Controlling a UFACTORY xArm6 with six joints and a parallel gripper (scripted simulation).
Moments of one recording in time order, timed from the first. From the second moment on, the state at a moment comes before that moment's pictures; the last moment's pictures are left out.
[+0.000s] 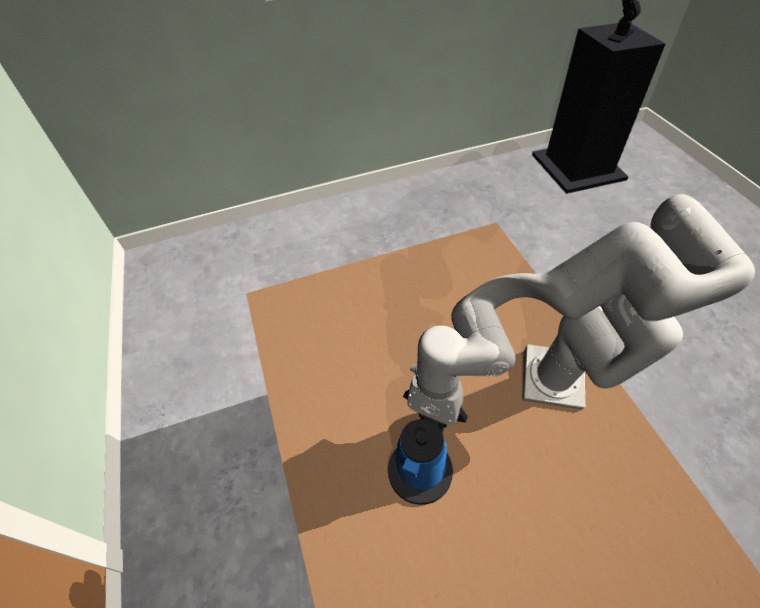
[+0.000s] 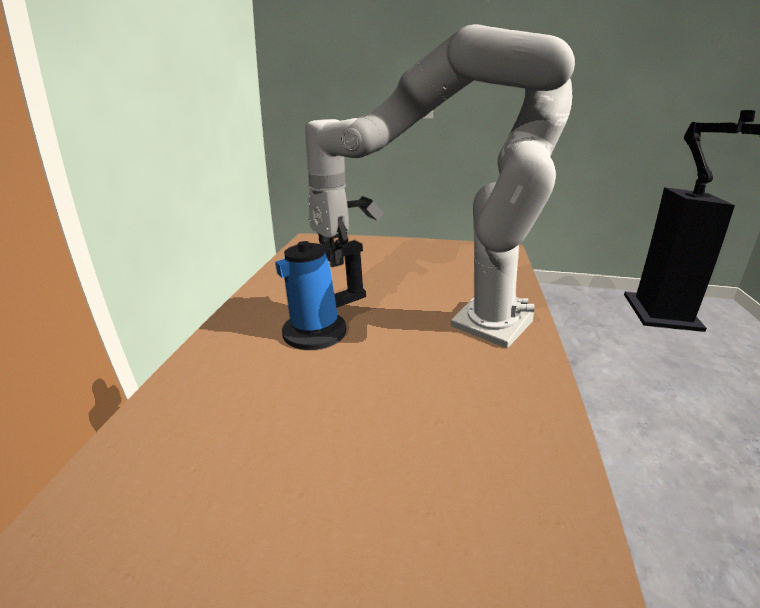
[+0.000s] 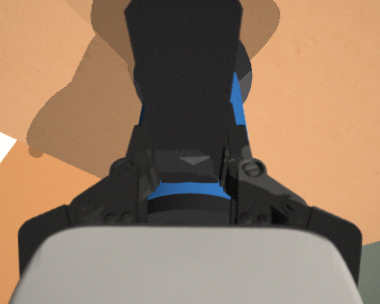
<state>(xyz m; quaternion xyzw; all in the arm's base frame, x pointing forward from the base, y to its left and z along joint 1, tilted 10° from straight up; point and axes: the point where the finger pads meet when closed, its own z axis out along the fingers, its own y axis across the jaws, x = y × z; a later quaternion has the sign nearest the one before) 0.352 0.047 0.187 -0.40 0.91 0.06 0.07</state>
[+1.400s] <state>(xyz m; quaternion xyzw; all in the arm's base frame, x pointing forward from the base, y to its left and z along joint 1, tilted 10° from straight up) 0.353 0.048 0.184 -0.40 0.91 0.06 0.07</state>
